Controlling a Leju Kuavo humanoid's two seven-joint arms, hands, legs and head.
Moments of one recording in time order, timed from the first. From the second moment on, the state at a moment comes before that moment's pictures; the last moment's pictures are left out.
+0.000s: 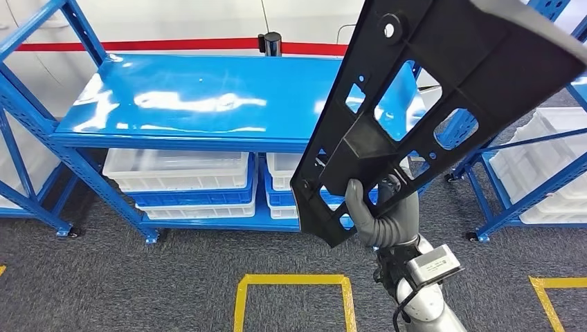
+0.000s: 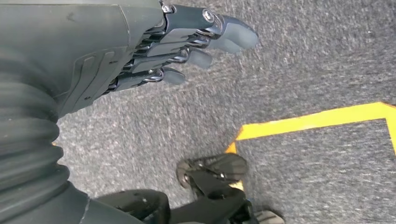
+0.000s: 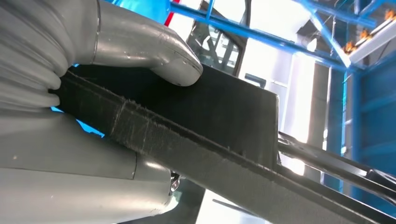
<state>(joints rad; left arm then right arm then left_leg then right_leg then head) -0.12 -0.02 -1.46 -0.12 1.34 0.43 -0.43 -0.12 -0.10 0.50 -1.89 0.07 -0.26 -0.39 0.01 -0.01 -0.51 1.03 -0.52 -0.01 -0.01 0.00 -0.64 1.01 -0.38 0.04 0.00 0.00</state>
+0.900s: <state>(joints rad) -0.11 -0.02 -1.47 -0.12 1.34 0.43 -0.41 -0.01 -0.11 0.46 -1.96 0.11 -0.27 -0.44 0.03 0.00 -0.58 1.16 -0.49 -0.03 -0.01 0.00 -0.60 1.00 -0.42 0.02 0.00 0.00</state>
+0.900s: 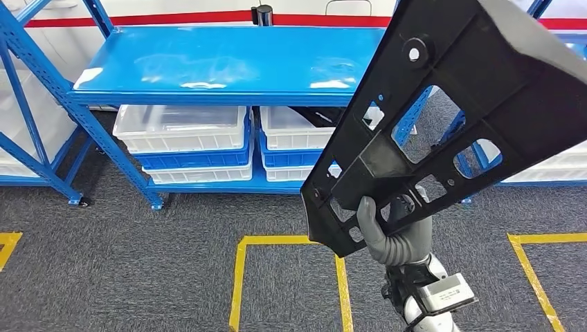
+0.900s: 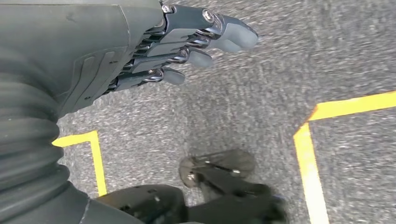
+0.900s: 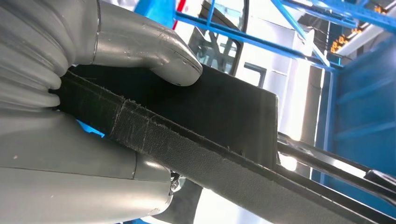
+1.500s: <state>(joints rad) -0.11 -0.03 -1.47 -0.12 1.34 0.43 -0.42 0.03 -0.12 0.43 -1.99 0.12 -0.28 -0.44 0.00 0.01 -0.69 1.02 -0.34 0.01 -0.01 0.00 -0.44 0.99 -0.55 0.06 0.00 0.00</state>
